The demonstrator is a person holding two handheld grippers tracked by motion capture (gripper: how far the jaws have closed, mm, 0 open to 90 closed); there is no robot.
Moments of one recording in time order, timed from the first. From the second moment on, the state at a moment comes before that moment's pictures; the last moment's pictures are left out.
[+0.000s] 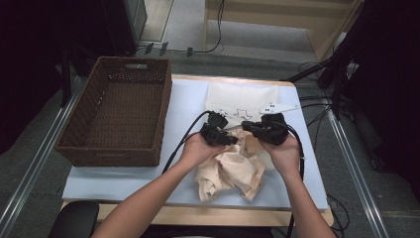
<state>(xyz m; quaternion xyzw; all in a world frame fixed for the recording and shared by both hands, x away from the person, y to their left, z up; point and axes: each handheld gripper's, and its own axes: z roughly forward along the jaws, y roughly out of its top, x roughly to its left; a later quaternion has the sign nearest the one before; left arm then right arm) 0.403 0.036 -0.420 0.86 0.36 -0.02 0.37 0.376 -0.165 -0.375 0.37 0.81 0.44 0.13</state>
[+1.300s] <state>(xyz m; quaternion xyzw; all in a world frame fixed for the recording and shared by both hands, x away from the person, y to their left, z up) 0.346 0.095 -0.379 0.87 0.32 -0.02 0.38 0.376 -0.167 -0.378 0.37 0.81 0.43 0.13</state>
